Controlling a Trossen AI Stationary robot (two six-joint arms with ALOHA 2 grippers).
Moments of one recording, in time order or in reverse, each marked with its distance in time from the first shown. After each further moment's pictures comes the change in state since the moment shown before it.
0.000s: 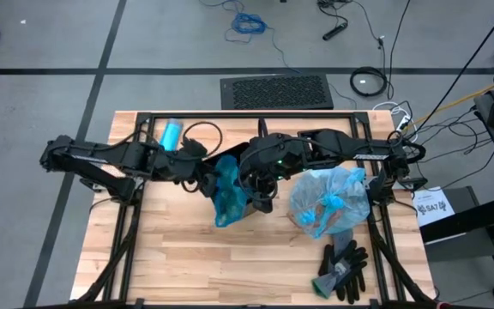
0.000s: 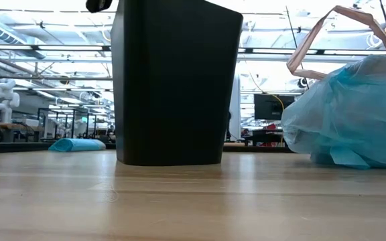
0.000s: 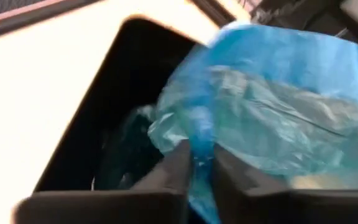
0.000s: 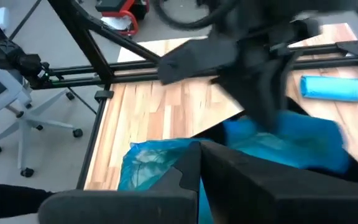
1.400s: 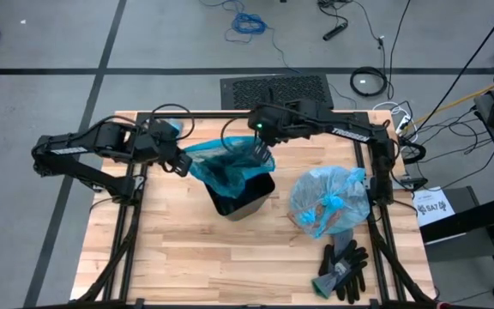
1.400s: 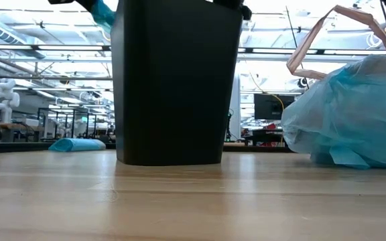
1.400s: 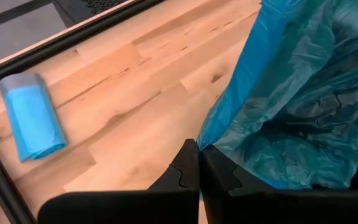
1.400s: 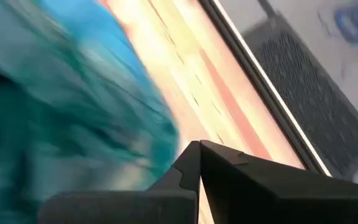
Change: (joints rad) left arm 0.140 -0.089 0.148 -0.546 -0.034 -0.039; right arm -0.282 0.071 -0.001 -0.382 0.321 0.101
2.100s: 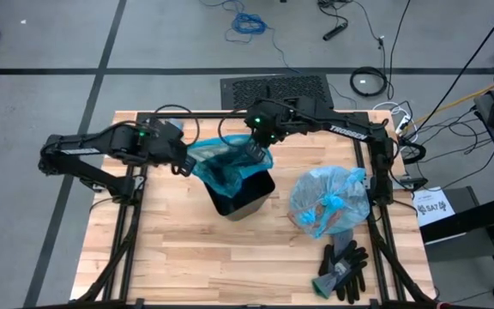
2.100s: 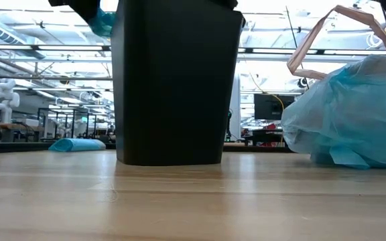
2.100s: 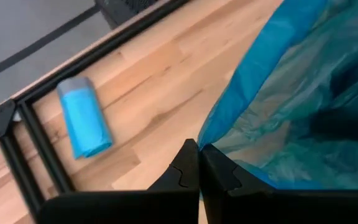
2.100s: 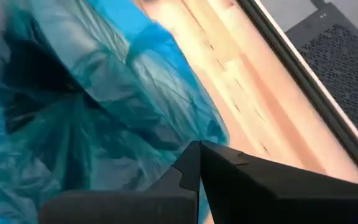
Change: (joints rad) left arm 0.001 0.079 -0.001 -0.095 -0.111 0.010; right arm -0.032 0.009 -0.006 0.078 -0.177 0.033
